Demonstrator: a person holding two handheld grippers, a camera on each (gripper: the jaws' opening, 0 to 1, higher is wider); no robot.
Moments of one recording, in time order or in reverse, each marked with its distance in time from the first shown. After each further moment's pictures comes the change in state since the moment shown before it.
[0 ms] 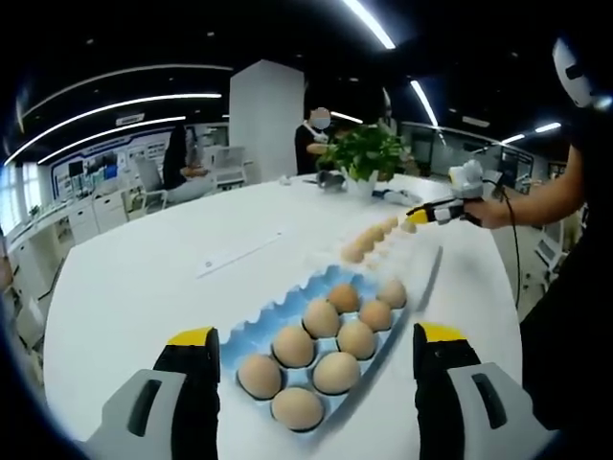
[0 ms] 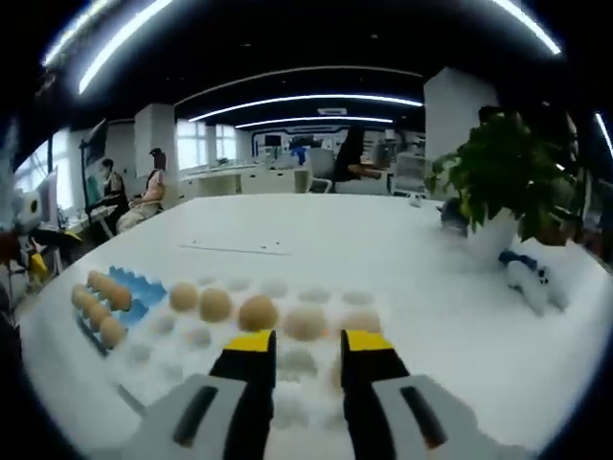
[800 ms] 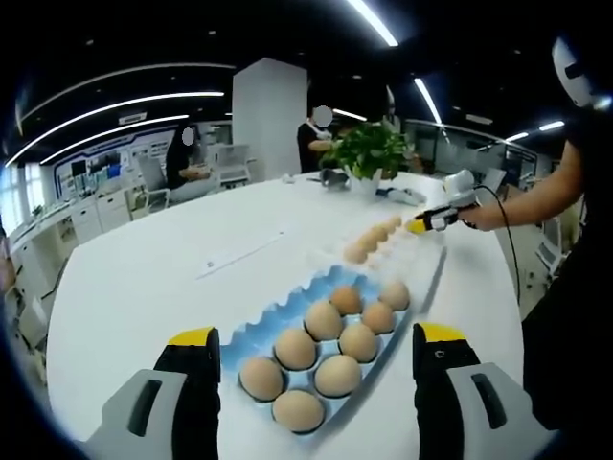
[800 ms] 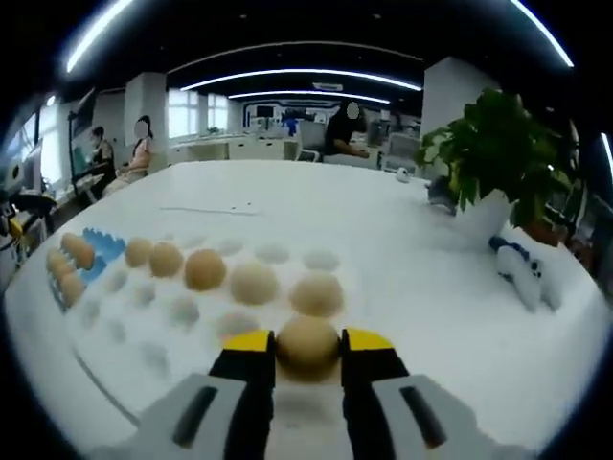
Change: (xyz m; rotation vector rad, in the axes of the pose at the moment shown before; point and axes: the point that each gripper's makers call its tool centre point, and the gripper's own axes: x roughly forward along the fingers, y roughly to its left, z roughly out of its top) left arm 0.001 0.003 0.003 0.001 0.011 0.015; right arm 0.021 -0.013 -0.034 -0.061 0.139 0.013
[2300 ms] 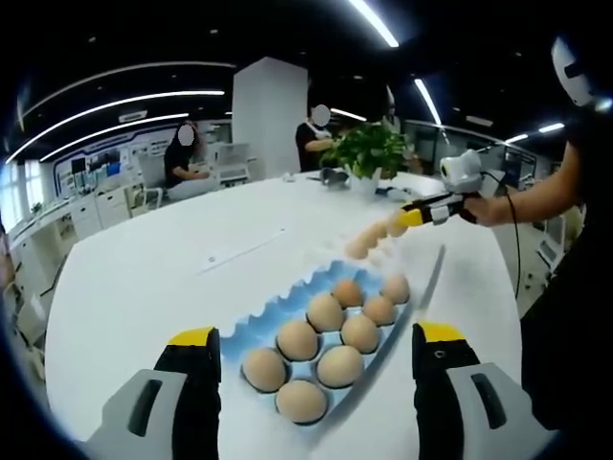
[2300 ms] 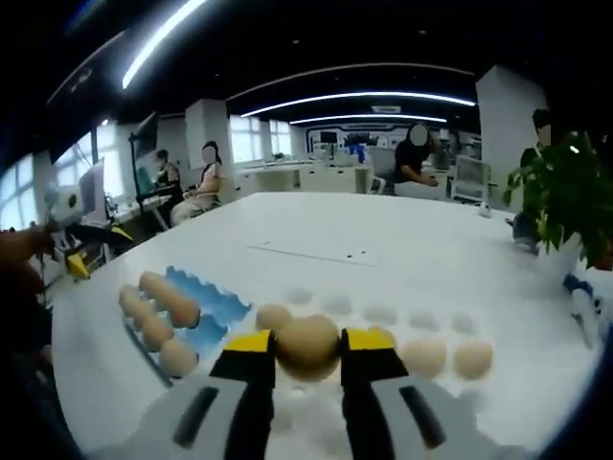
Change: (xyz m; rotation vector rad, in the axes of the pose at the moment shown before) left arm -0.008 0.007 -0.010 -0.011 0.002 -0.003; right arm -0.002 0.150 0.060 -0.045 -0.126 0.339
